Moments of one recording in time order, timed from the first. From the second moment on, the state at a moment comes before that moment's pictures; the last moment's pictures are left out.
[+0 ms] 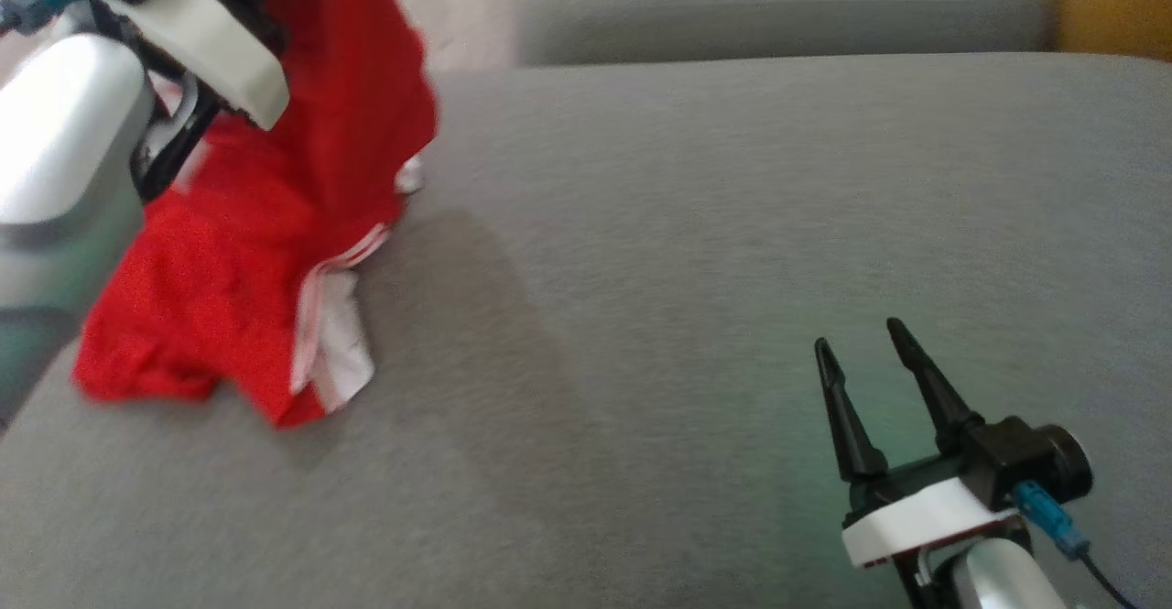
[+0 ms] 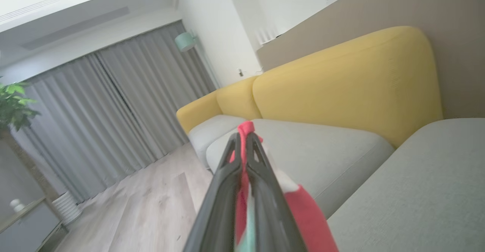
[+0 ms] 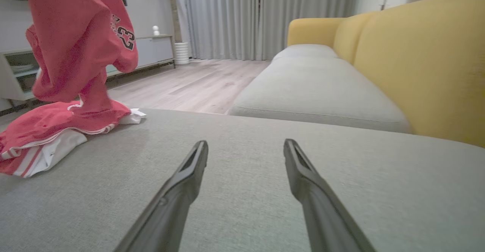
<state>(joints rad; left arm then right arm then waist) -1.24 0.52 -1.10 0.67 -0.75 -0.13 -0.23 -0.01 -0.08 0.16 0.21 0.05 0.13 -0.26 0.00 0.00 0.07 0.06</state>
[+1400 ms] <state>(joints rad) -0.82 0.15 -1.10 0.69 -0.69 -0.04 -0.25 -0.06 -0.05 0.20 0.20 0.16 0.13 -0.26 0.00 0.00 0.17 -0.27</state>
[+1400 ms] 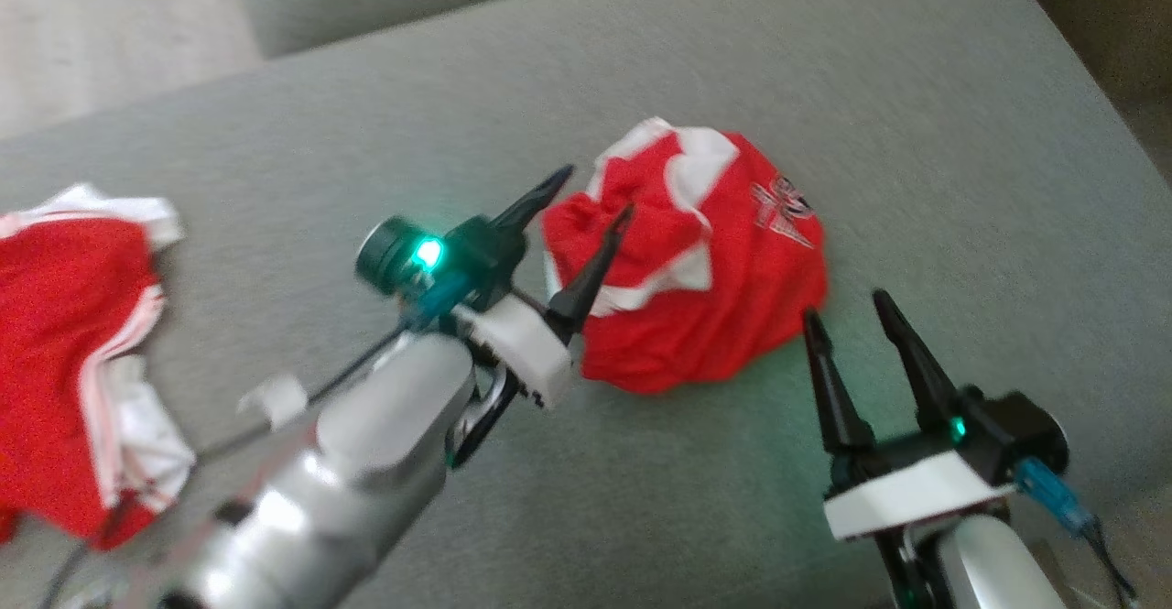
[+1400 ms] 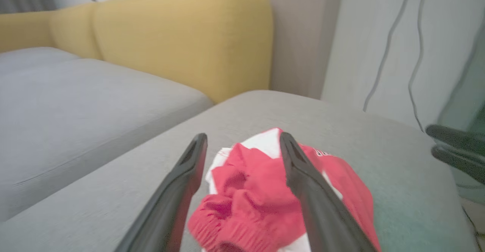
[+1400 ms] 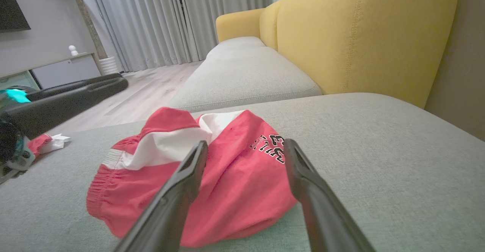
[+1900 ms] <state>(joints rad) -0.17 0.19 -0.53 0.32 -0.47 0.18 -0.25 0.08 -0.05 0.07 0.21 0.12 0.13 -0.26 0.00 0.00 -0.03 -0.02</state>
